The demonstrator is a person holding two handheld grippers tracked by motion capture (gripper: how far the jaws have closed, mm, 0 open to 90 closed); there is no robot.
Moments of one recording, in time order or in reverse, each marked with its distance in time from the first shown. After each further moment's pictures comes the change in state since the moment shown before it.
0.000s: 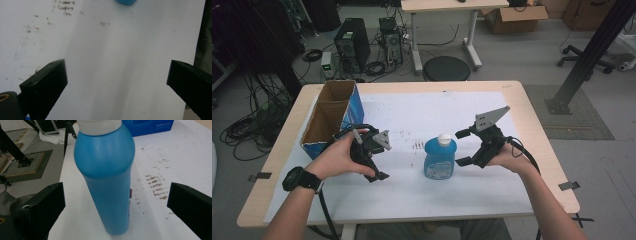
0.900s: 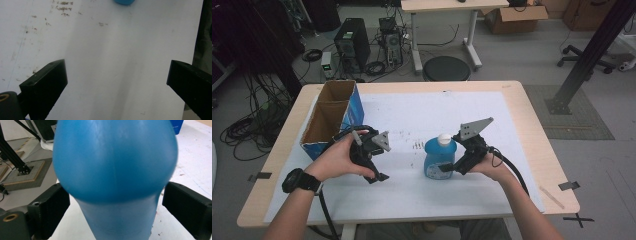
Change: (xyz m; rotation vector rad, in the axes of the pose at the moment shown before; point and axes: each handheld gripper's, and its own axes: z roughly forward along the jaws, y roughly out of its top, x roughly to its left) left arm -0.002 -0.002 0.002 -0.015 -0.002 0.003; right arm 0.004 -0.012 0.048 -0.068 0.006 0.006
